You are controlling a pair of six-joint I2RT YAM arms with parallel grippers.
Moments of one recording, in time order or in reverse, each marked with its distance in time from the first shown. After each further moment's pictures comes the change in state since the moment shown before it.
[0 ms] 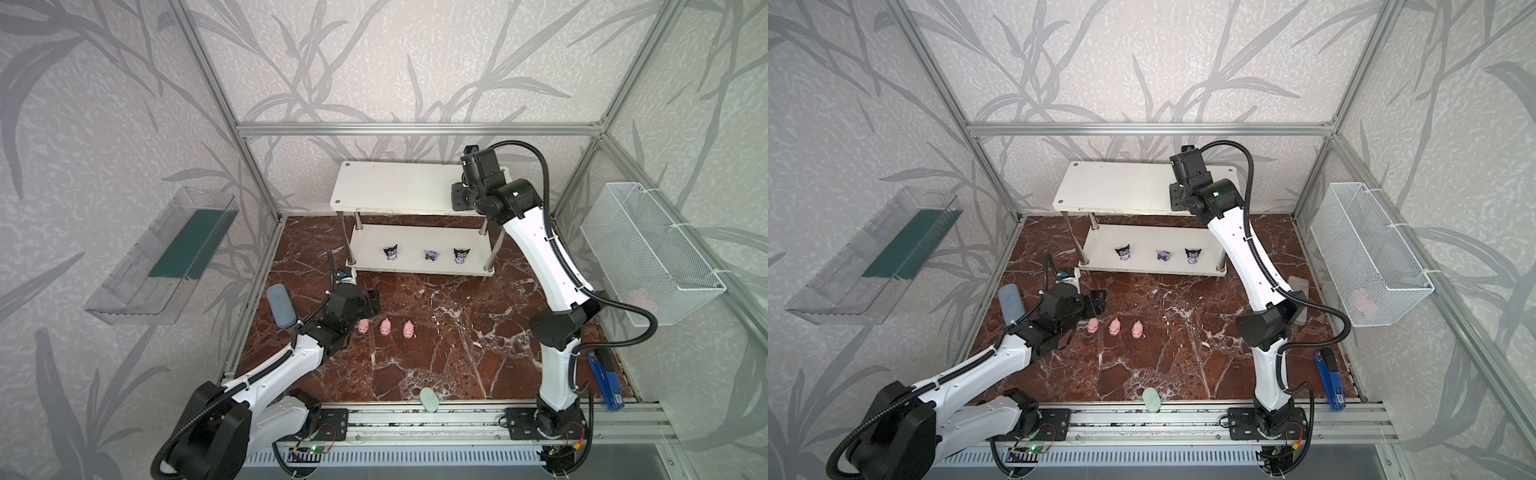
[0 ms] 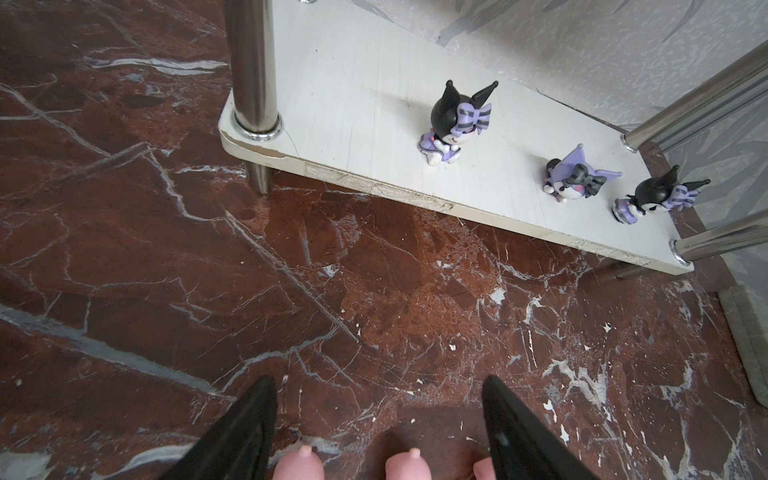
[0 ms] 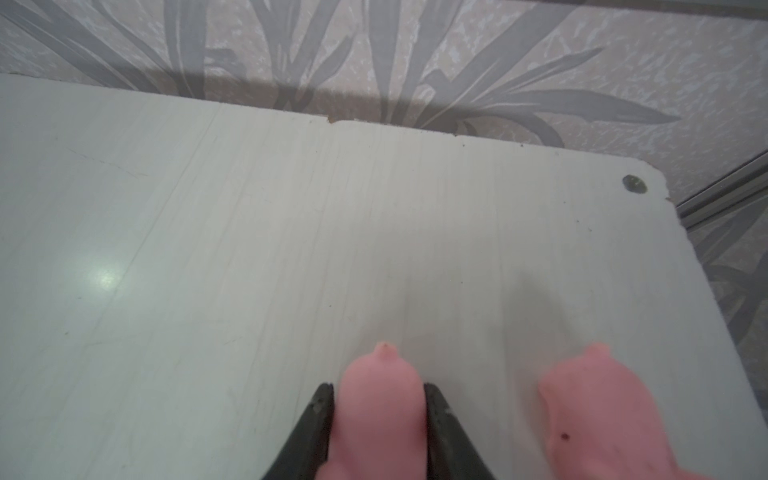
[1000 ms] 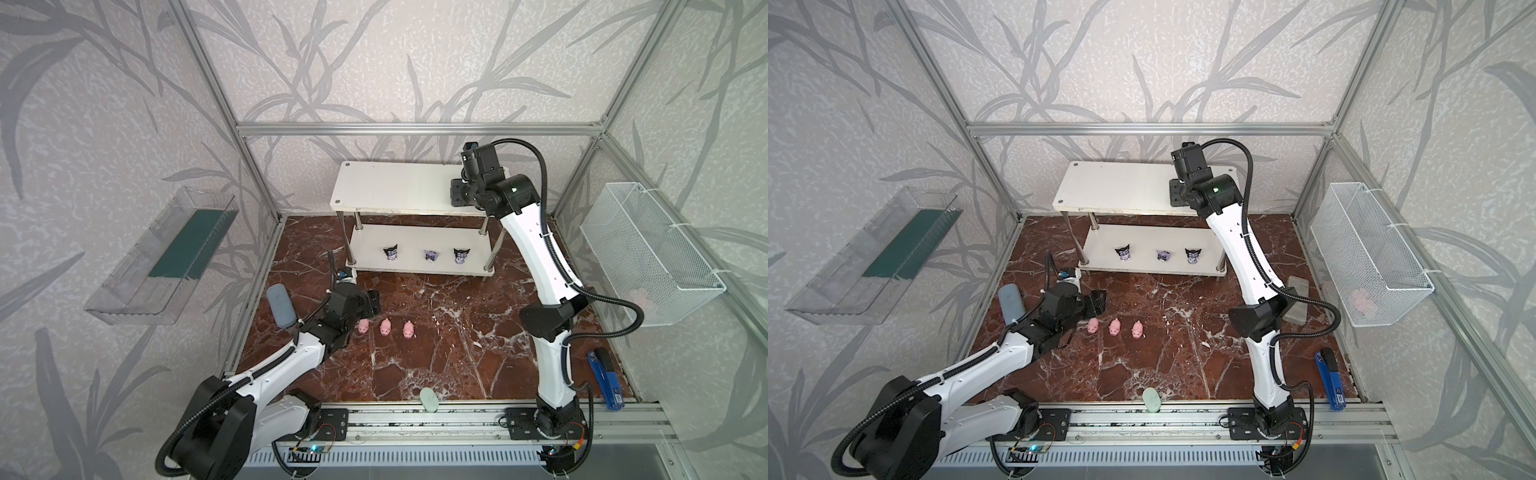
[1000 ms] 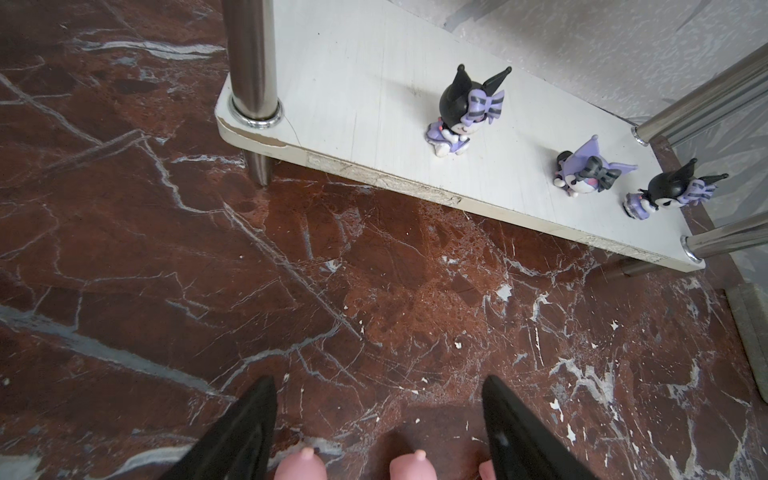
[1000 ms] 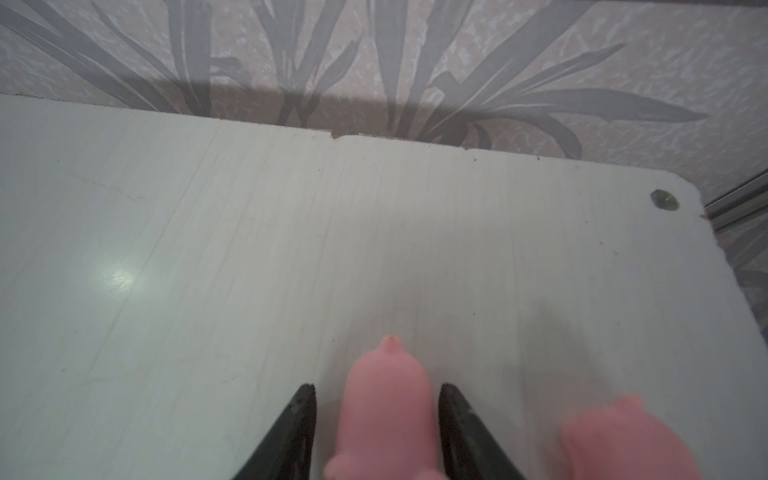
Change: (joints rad) left arm 0.013 0.029 0.000 0.008 0.019 -0.002; right arm -0.015 0.100 0.168 -0.064 -0.043 0.007
